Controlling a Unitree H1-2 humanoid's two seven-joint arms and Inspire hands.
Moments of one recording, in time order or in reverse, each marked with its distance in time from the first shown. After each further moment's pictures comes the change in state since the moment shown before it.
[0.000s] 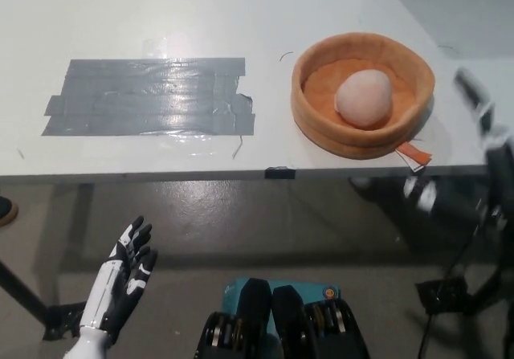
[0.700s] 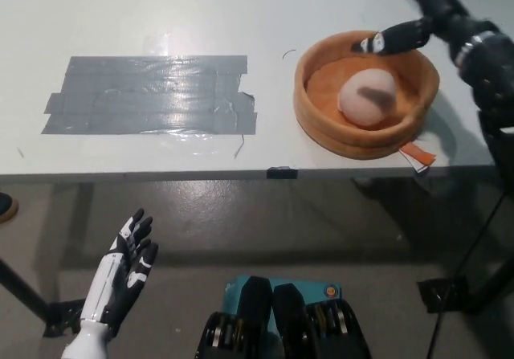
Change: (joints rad) left_arm -0.020 -0.001 0.002 0.000 0.001 0.001 0.000; right_arm -0.683 -0.119 0.293 0.845 -0.046 0.262 0.270
